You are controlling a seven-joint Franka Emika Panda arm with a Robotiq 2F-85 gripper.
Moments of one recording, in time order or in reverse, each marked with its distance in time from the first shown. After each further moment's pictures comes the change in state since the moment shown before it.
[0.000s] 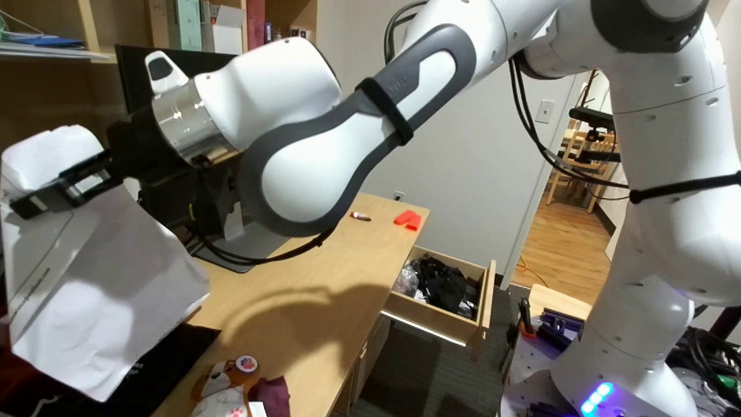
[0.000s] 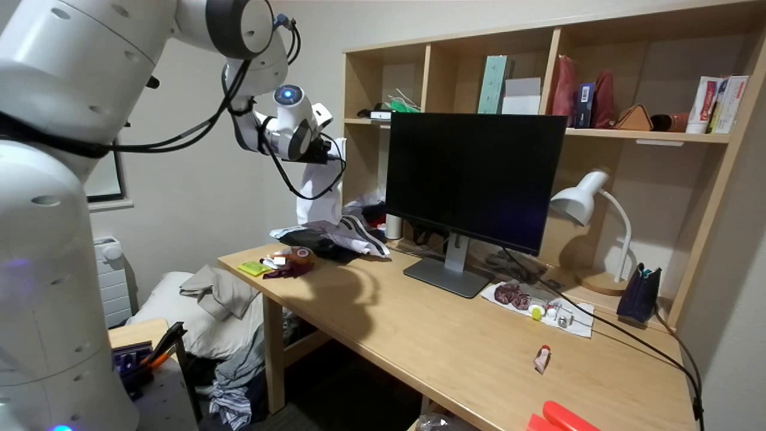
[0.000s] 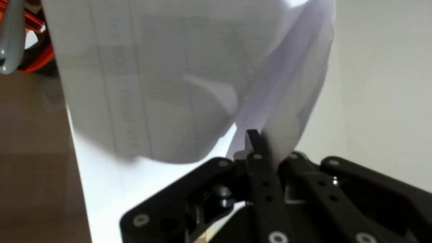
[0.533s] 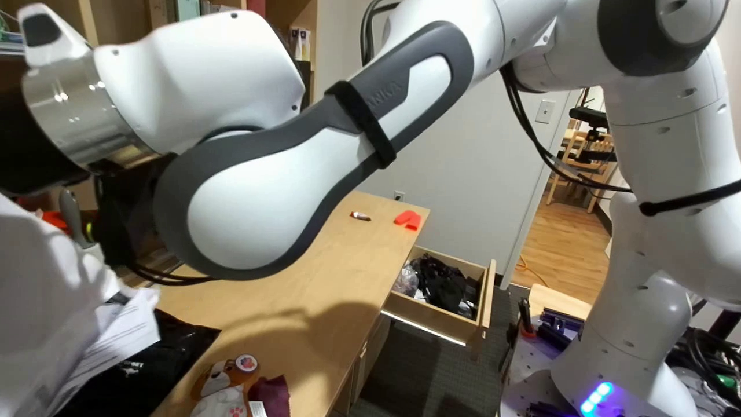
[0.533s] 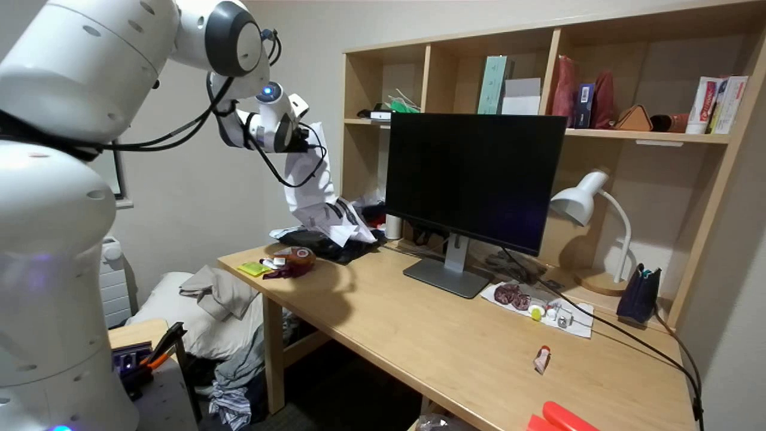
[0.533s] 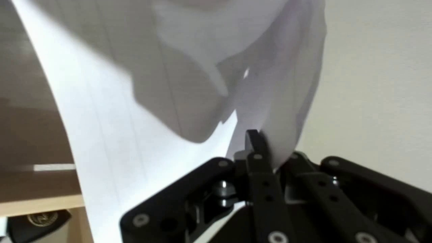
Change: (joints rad) arm 0.284 0.069 -0.149 0.201 -0.027 0.000 0.001
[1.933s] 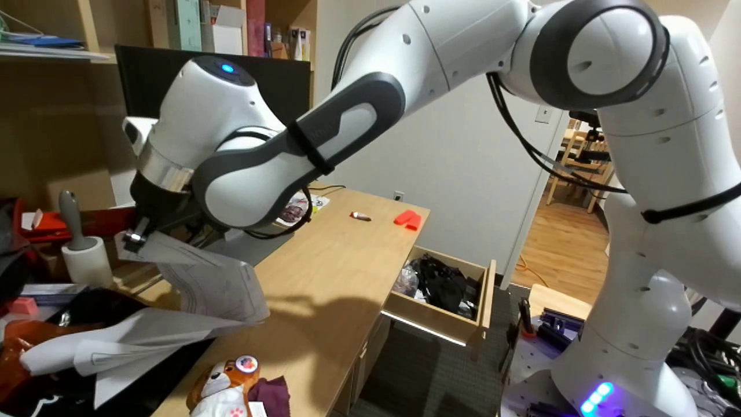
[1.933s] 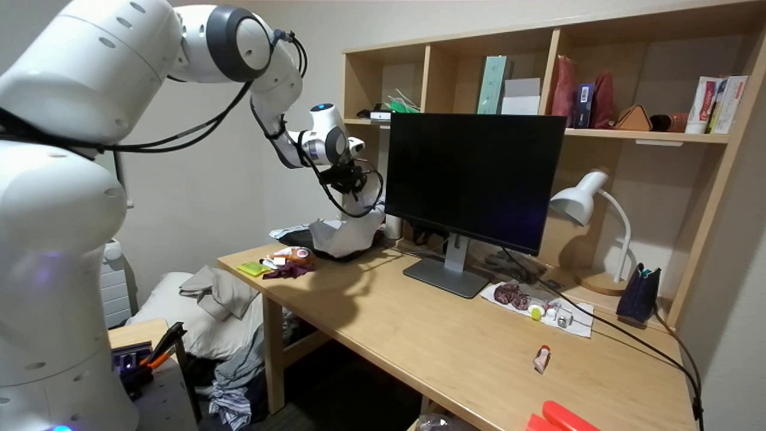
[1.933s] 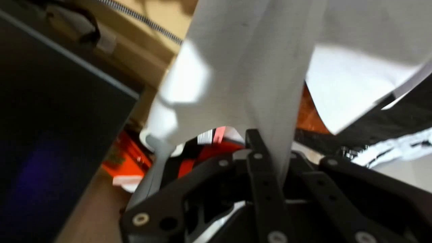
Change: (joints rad) arm 0.108 0.073 -0.453 0.115 -0.044 -0.578 0.055
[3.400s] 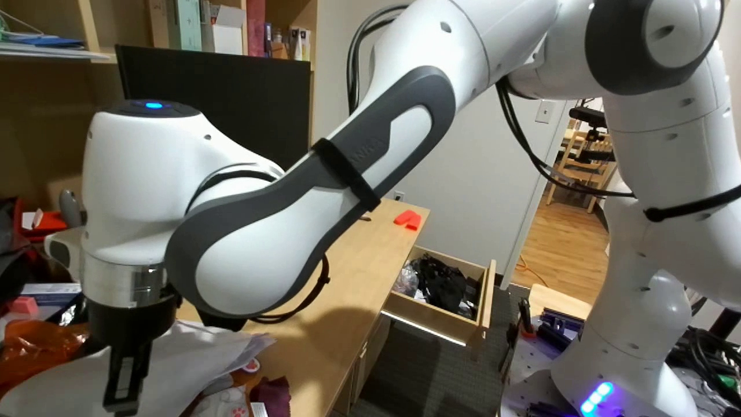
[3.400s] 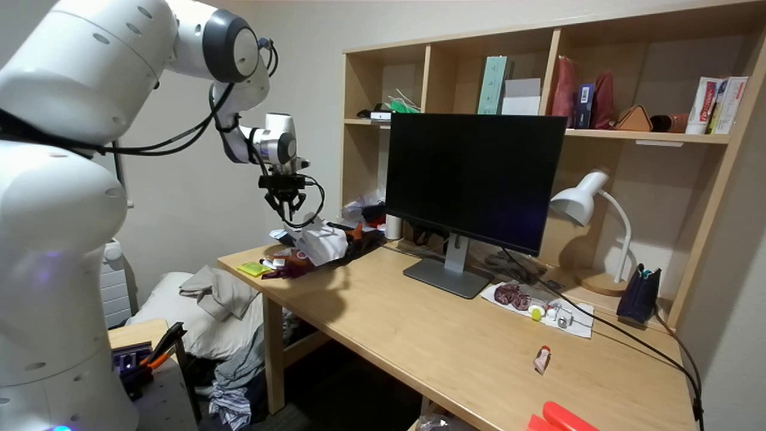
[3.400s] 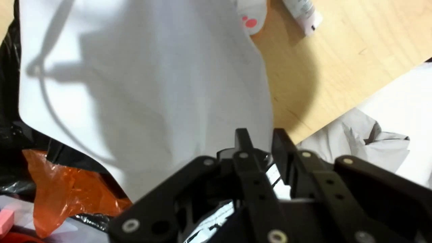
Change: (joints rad) arm 0.005 -0.038 0.291 -0.116 0.004 -0.298 0.010
